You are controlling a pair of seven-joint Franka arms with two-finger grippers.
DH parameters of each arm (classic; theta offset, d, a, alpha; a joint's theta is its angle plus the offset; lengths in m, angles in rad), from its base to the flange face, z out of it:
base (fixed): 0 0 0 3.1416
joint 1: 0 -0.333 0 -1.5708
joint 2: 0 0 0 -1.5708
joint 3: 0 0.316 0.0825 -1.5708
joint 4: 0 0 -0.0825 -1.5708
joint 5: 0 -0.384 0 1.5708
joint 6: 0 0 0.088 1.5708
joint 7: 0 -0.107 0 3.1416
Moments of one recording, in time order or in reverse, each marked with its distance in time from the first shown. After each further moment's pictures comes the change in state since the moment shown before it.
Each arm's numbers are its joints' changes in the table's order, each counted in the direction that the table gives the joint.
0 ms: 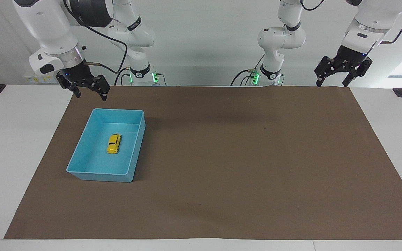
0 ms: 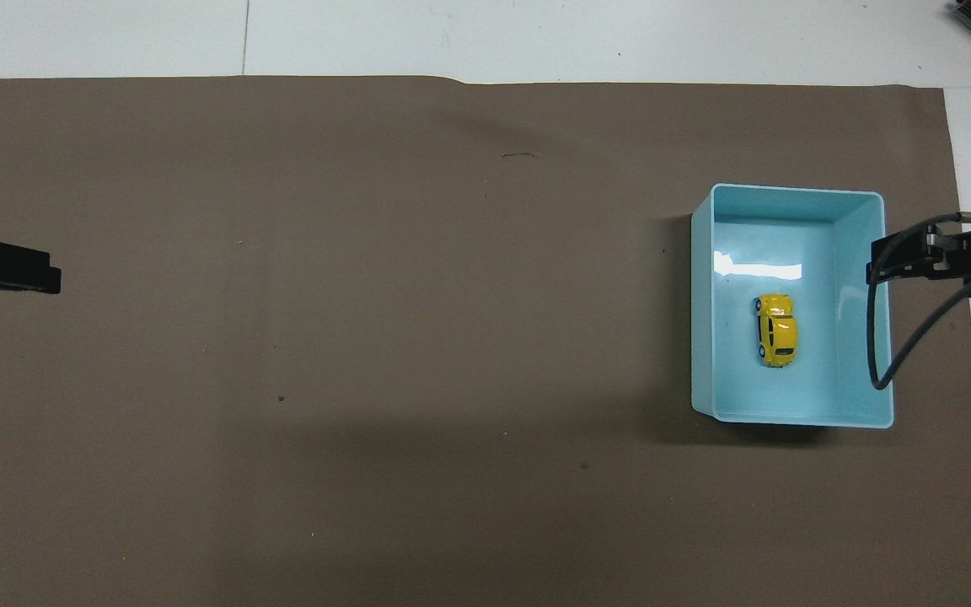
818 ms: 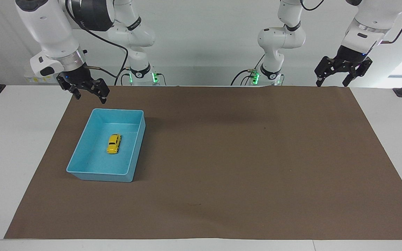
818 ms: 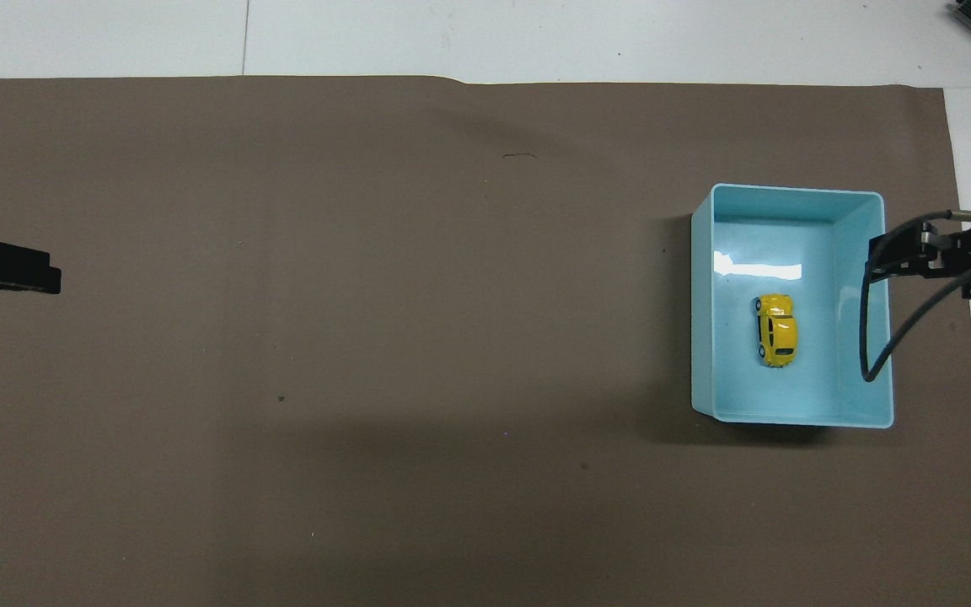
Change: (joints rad) left arm 0.000 0.000 0.000 0.000 0.000 0.000 0.000; right arm 0.000 0.002 0.000 0.008 0.018 -0.006 -0.045
